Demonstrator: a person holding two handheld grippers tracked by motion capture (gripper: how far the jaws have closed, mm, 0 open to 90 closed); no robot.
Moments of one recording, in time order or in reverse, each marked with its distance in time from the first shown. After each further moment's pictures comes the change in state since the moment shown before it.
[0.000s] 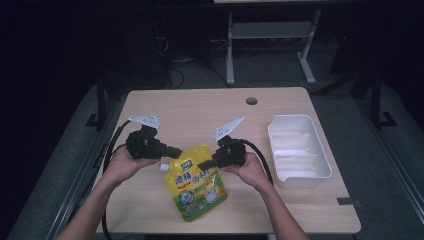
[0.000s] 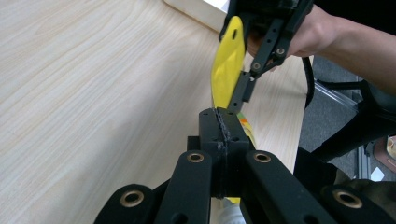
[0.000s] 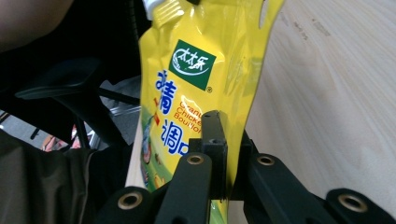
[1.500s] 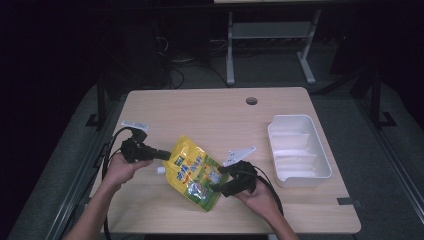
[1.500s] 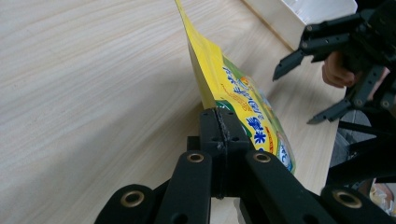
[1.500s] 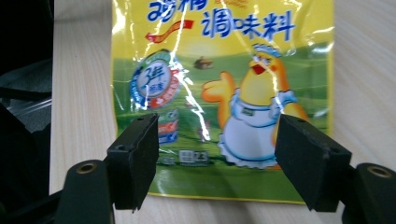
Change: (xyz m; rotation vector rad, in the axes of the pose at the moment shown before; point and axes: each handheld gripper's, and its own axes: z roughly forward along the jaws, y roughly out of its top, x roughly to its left) left arm 0.055 -0.054 0.009 -0.035 0.035 -0.252; right arm 0.041 -0.060 0.007 0.033 -0.408 0.034
